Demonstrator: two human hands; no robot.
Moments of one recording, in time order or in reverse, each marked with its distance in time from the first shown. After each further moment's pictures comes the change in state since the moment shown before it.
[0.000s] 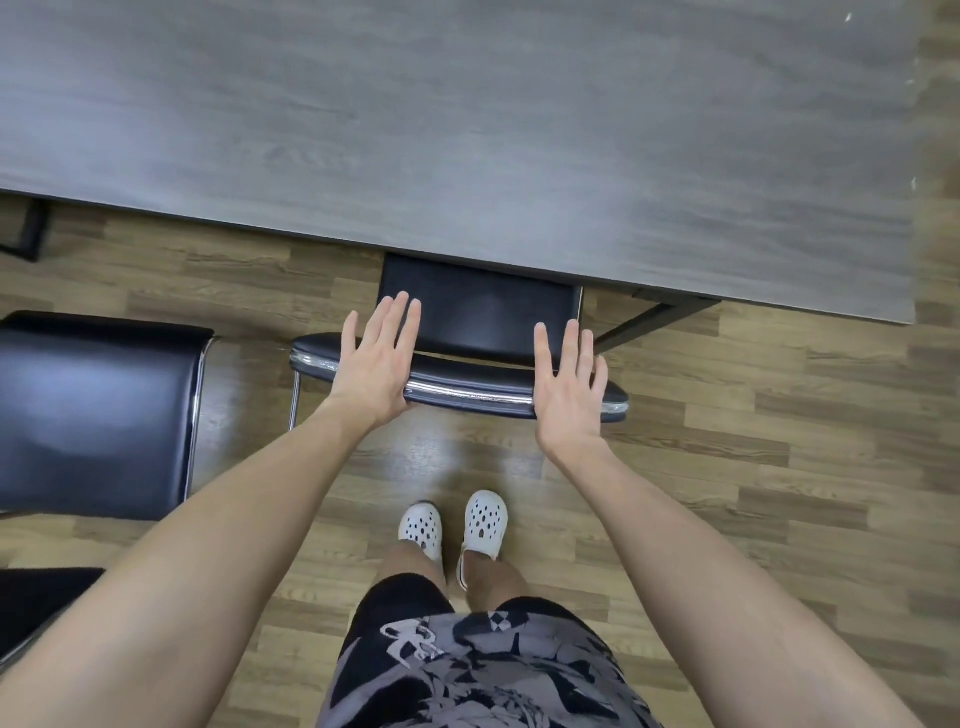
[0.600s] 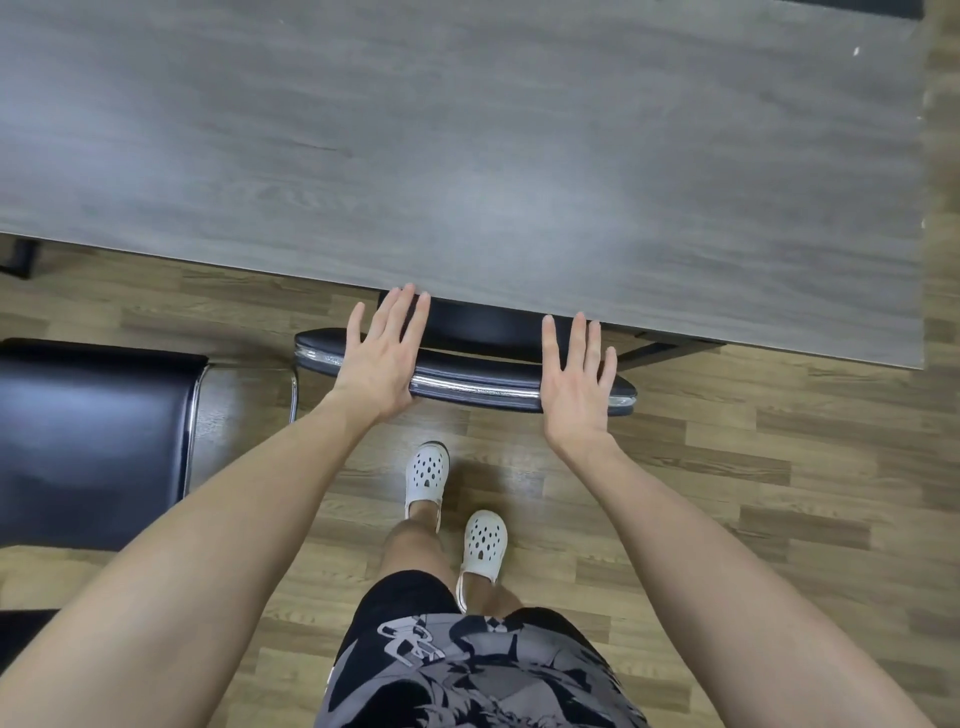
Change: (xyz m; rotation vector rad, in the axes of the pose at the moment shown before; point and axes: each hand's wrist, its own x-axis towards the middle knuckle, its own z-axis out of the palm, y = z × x) left_hand 0.059 -0.011 -0.033 -0.017 0.021 0.023; right_hand 0.063 0.005 -0.018 -0.008 0.073 0.012
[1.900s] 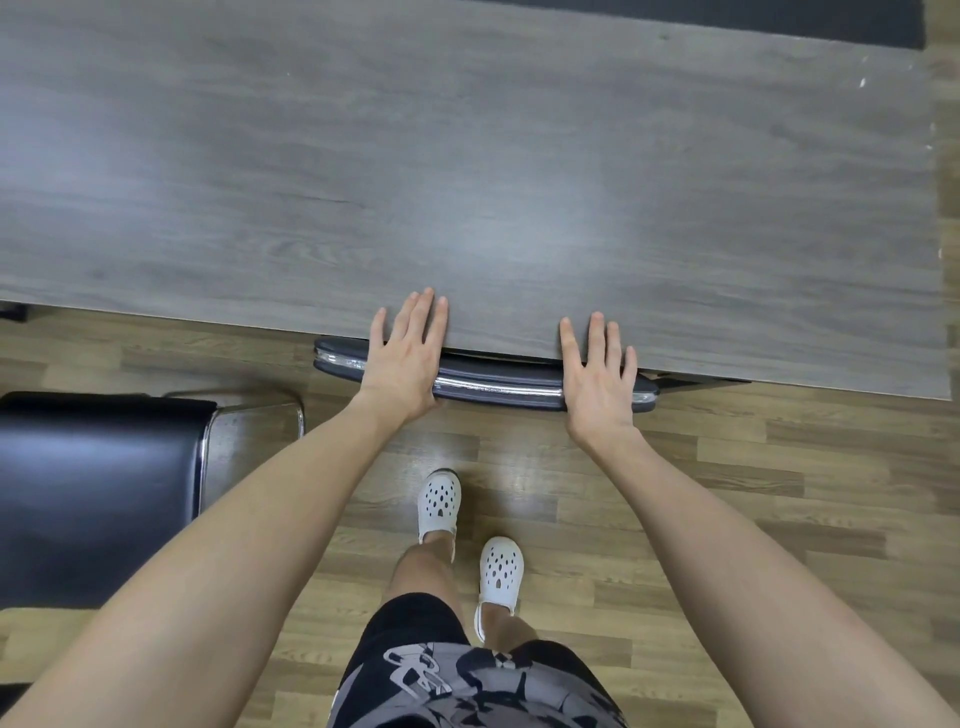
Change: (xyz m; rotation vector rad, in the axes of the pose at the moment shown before) left_hand 0.058 -0.021 -0.024 0.048 0.009 0.027; right_hand 0.062 -0.008 -0.023 -0.037 -0.069 0.039
